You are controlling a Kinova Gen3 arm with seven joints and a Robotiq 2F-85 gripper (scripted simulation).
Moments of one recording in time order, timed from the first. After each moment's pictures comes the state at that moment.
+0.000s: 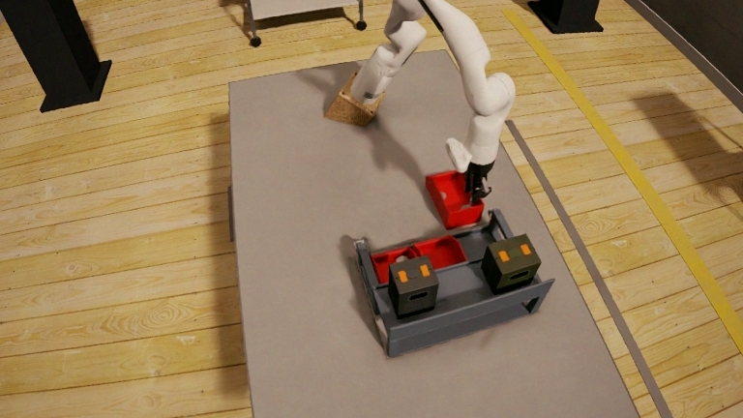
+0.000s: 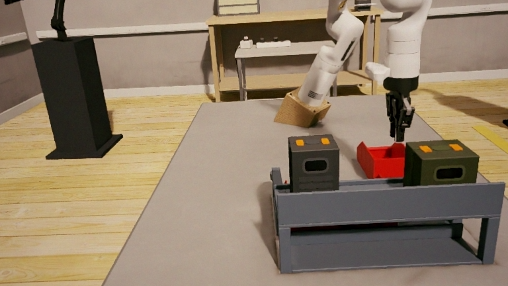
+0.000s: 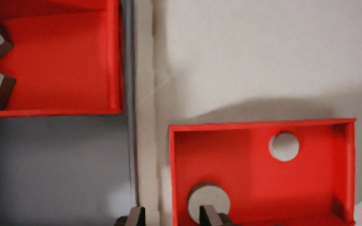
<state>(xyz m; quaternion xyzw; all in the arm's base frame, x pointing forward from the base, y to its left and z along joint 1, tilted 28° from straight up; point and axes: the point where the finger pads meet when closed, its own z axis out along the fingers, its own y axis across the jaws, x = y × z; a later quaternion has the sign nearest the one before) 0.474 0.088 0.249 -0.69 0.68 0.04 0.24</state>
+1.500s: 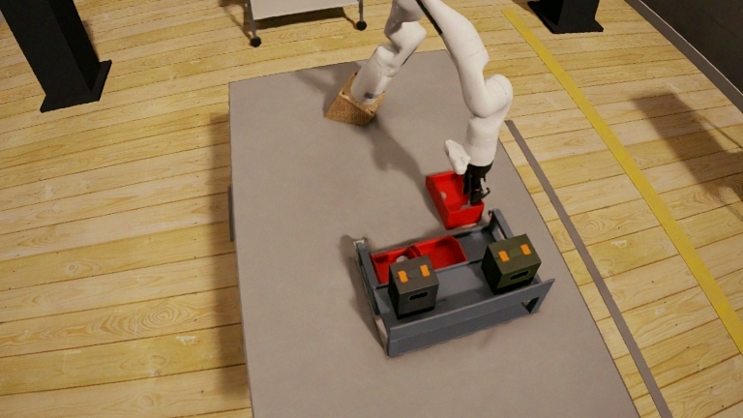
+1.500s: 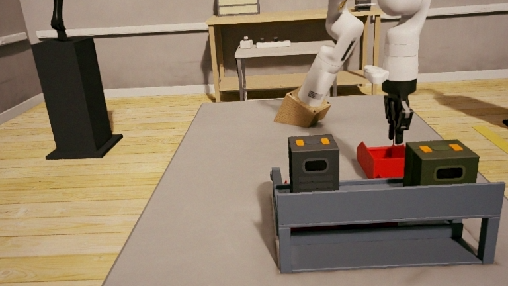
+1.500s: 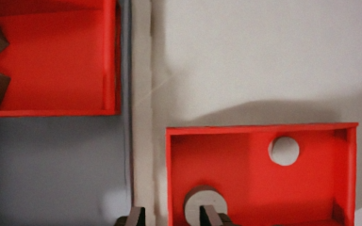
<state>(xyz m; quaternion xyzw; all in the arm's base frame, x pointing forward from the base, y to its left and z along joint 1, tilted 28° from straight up) 0.473 0.089 0.242 -0.69 0.68 0.04 0.24</state>
